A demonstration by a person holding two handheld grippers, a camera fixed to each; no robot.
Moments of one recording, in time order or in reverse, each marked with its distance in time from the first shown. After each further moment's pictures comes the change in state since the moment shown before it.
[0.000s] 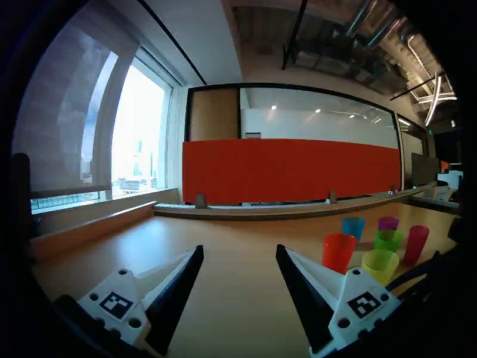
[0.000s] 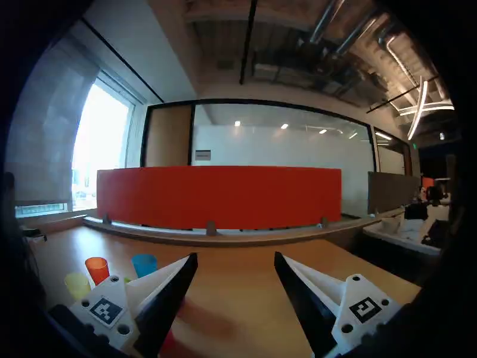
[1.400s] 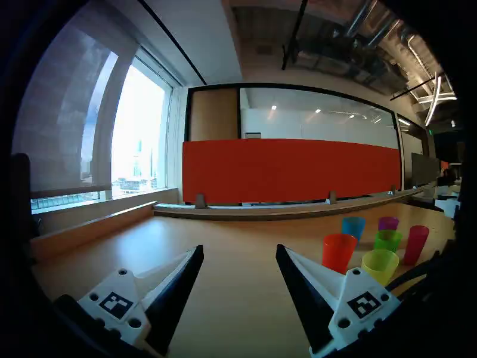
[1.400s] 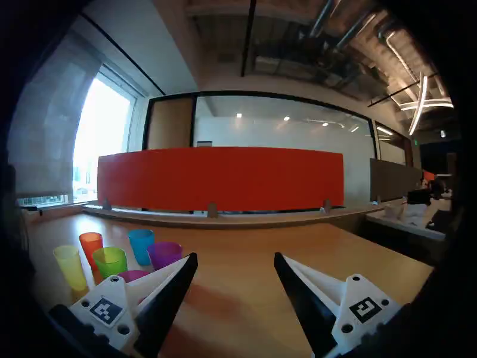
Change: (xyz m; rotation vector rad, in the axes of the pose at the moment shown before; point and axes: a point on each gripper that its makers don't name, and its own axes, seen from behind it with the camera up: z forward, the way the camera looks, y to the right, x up) left arm 0.001 0.001 0.000 0.000 0.000 0.000; right arm -0.066 -0.001 0.000 0.005 -0.029 -0.003
